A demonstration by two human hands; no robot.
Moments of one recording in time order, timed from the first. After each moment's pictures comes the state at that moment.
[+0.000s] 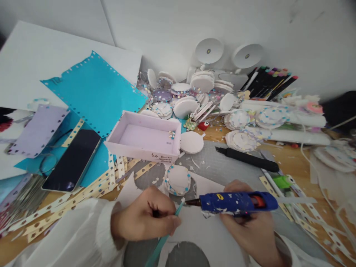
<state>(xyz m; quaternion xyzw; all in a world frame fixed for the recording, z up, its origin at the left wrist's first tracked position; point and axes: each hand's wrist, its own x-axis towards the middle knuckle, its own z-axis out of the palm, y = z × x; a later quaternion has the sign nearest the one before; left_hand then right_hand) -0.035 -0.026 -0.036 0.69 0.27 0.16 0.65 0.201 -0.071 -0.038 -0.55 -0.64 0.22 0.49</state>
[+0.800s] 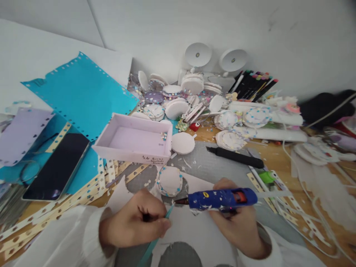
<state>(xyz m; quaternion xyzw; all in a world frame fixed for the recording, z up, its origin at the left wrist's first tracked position) -0.039 -0.027 -0.043 0.71 0.26 0.16 0.63 0.205 -0.072 -0.046 -0.55 -0.65 0.21 0.48</state>
